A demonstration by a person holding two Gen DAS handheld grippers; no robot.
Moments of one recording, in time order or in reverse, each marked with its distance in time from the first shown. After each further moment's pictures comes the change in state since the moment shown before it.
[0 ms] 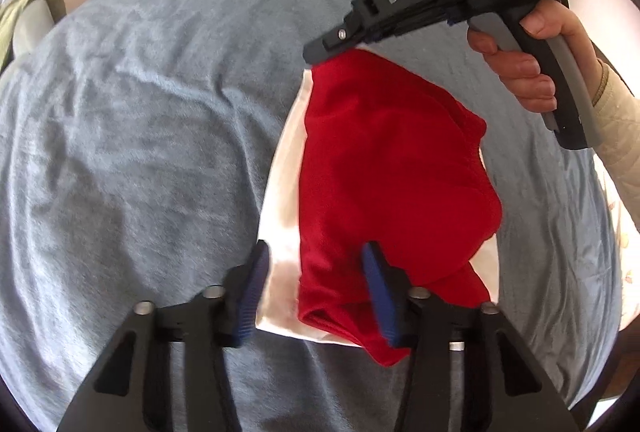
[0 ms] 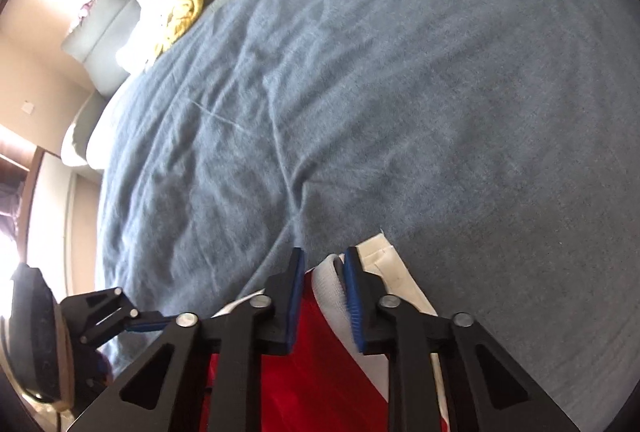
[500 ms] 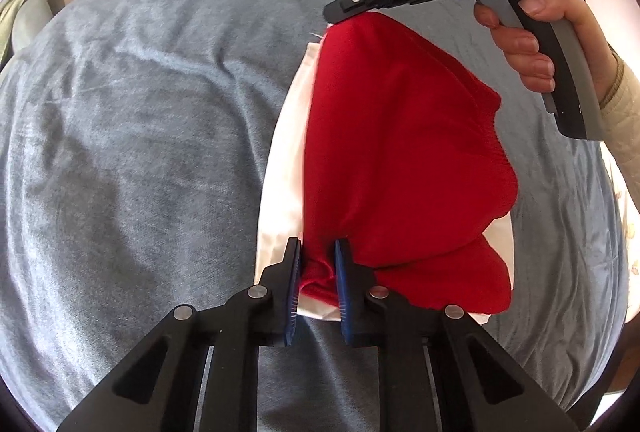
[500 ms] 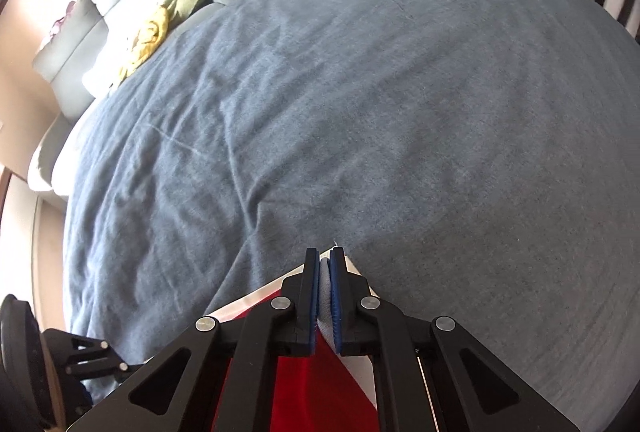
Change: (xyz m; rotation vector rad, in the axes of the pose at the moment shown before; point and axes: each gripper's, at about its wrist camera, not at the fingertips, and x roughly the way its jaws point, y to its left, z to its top) left arm 0.006 0.001 -0.020 0.007 0.037 0.037; right arm -0.008 -0.008 -0.008 0.047 -0.109 -0.152
